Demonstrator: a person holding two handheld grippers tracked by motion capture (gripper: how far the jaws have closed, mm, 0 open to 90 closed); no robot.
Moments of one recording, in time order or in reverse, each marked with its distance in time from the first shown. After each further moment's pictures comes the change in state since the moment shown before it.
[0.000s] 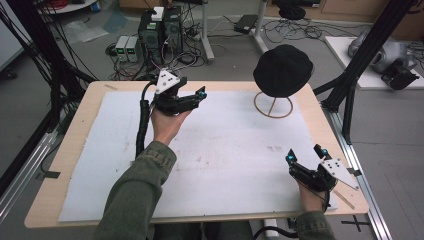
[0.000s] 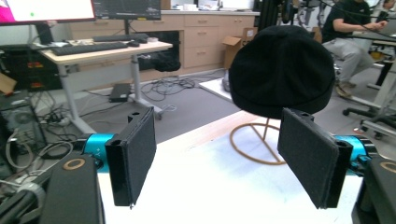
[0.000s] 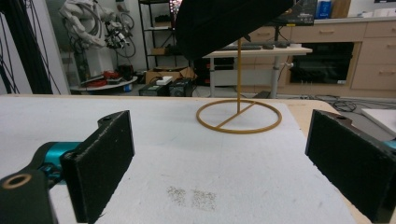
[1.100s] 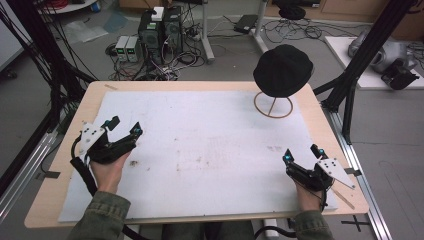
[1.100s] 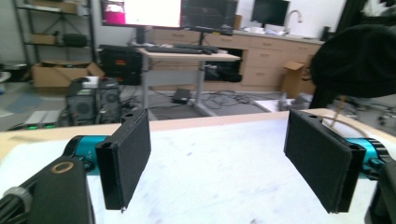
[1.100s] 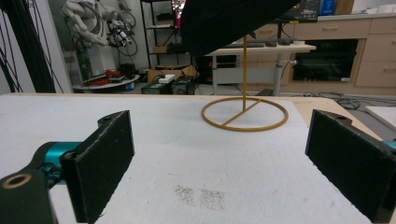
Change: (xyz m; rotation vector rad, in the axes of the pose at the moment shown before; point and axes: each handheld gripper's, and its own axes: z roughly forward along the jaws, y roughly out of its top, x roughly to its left) left arm 0.061 -0.097 -0.158 -0.100 0.283 -0.102; right arm 0.006 -0.002 0.004 0.015 0.011 0.008
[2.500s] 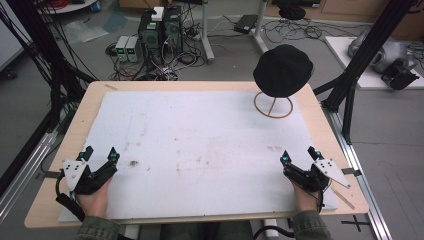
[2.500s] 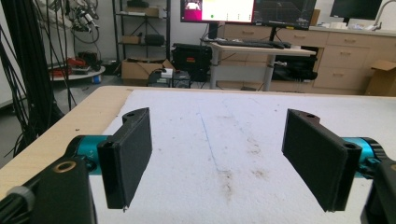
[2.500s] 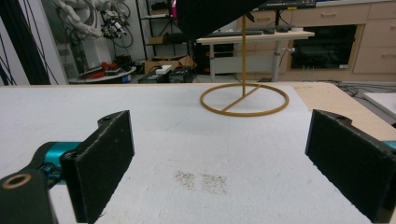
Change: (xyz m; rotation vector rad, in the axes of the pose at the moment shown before) left arm 0.029 -0.066 -0.054 -0.024 0.272 0.038; right arm 0.002 -0.009 0.004 0.035 -0.019 0.011
